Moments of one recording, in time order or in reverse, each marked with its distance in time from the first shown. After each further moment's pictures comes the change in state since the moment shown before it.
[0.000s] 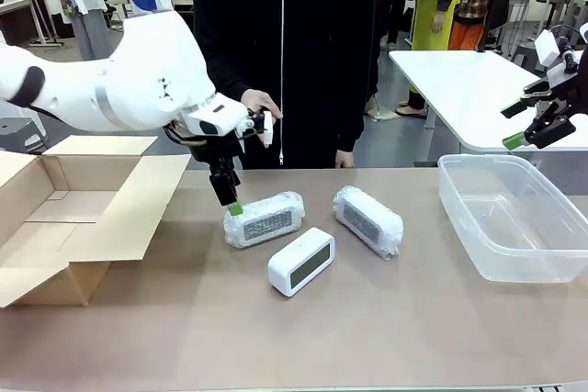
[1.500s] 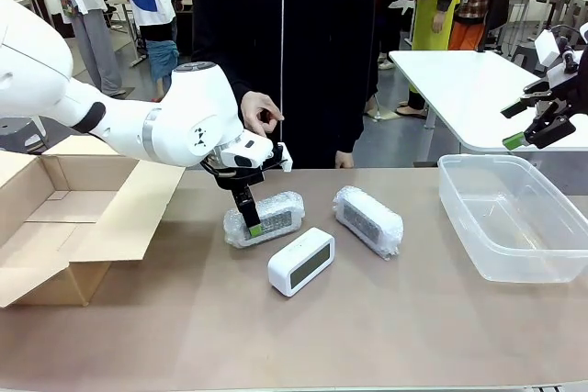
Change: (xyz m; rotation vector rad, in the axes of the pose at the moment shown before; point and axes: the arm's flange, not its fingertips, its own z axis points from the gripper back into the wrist) left arm 0.011 0.028 -0.086 0.019 0.067 0.128; right arm 0.000 0.000 0.000 0.000 0.000 0.000
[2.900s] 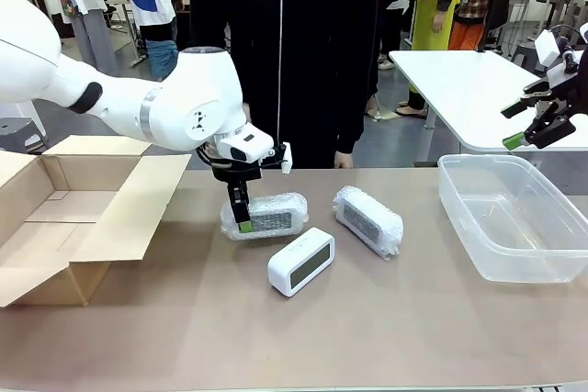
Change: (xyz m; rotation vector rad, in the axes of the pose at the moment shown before) left arm 0.006 -0.012 0.033 -0.014 0.090 -0.161; right arm 0.000 0.000 0.000 0.000 0.000 0.000
